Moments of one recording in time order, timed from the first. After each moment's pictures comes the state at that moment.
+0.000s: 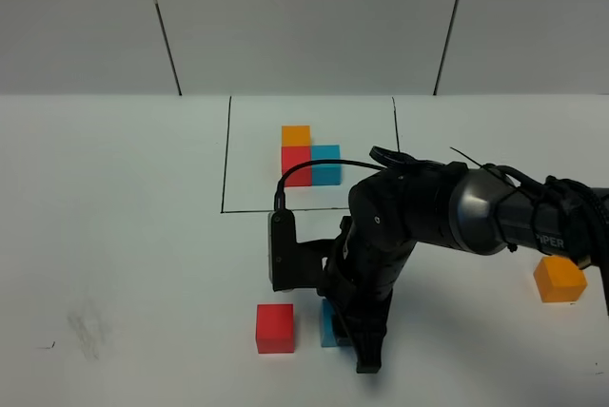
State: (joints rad) left arm 0.13 -0.01 -0.51 0.00 1.07 -0.10; right arm 0.70 2.04 -1.29 0.10 0.68 -0.98
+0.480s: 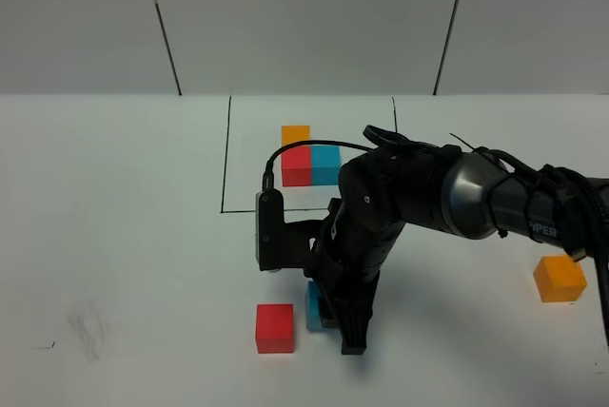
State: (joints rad) left arm 0.13 -0.01 -0.51 0.00 1.07 -0.10; right arm 0.70 2.06 -1.39 0.11 0.74 -0.98
